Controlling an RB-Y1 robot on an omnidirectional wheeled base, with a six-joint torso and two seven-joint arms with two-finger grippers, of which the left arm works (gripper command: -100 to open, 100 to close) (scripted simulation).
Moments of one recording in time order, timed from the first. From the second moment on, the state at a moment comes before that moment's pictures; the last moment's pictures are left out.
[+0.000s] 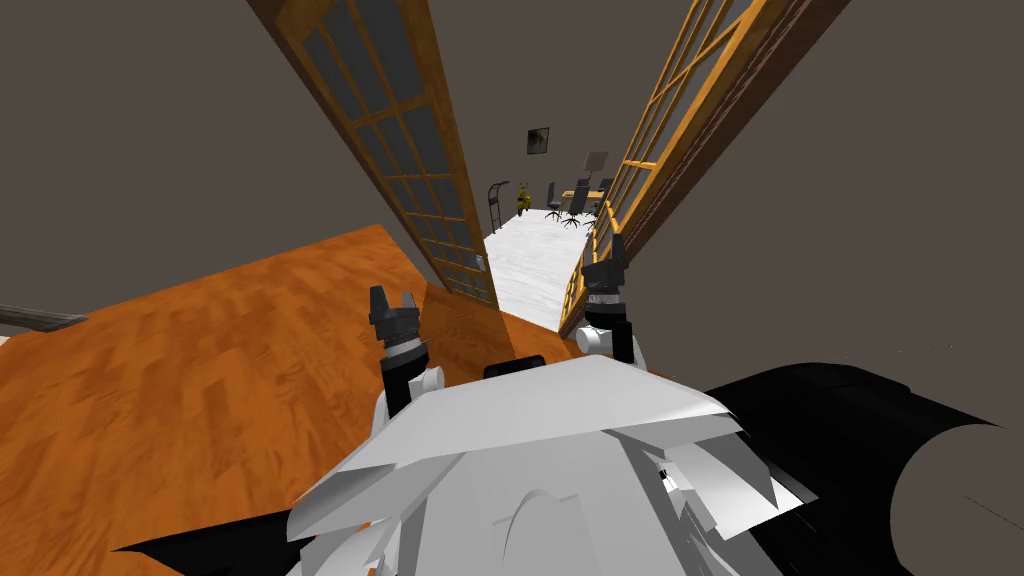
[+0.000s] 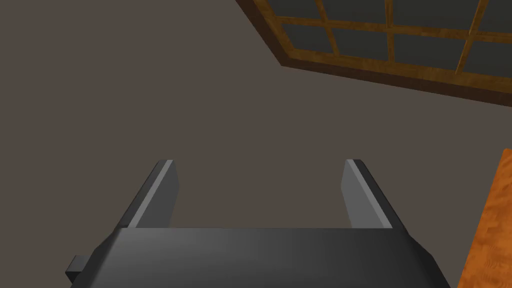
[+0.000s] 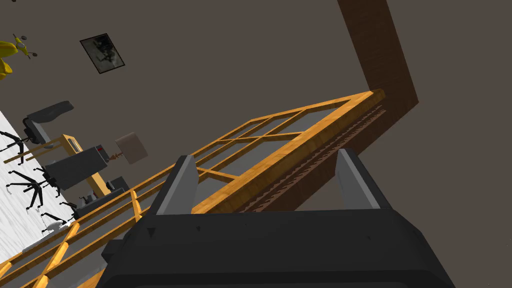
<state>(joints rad) 0.54 -0.05 0.04 -2.23 -0.12 -0.47 0.15</state>
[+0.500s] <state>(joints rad) 0.51 -0.01 0.03 -2.13 -0.15 -0.49 0.04</state>
